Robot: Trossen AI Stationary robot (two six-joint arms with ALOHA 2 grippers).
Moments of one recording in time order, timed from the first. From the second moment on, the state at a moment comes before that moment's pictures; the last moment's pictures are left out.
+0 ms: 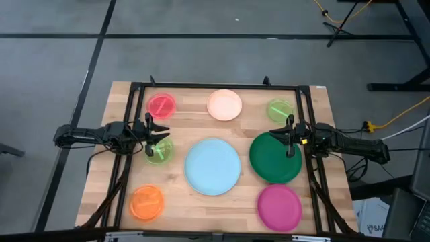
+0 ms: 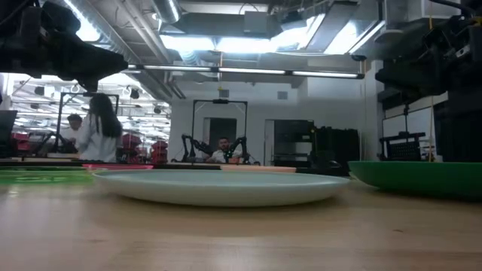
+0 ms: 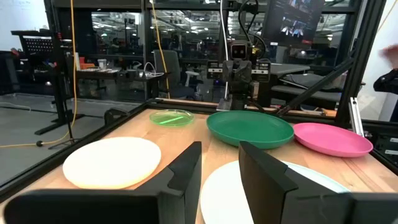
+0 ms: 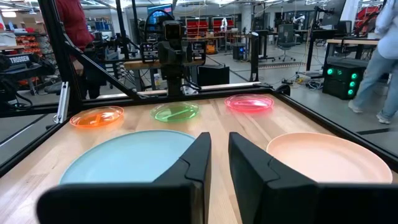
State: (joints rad) left arm -0.05 0.01 0.01 0.05 -0.25 -0.05; right arm -0.11 0.00 0.01 0.01 -0.02 0.05
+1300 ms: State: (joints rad) left arm -0.05 0.01 0.01 0.27 -0.28 -0.10; right arm -0.11 0.00 0.01 0.05 0.02 0.05
